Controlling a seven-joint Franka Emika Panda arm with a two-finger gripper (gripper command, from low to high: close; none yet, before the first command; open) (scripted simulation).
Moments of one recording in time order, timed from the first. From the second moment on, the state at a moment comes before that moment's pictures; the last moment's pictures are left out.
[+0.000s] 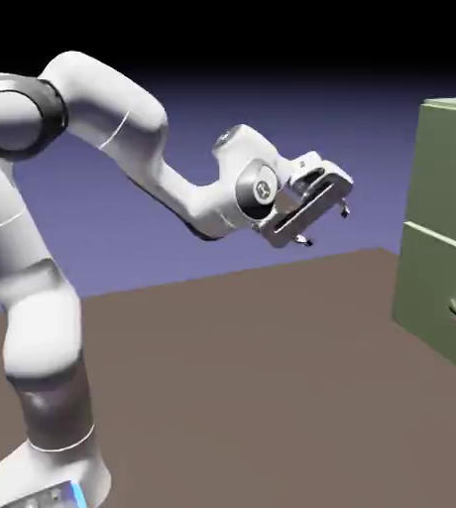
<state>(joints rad) -0.16 -0.21 0.24 -2.40 -0.70 3.00 0.12</state>
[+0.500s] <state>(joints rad) -0.32 0.12 0.47 -2.03 -1.36 2.97 -0.45</state>
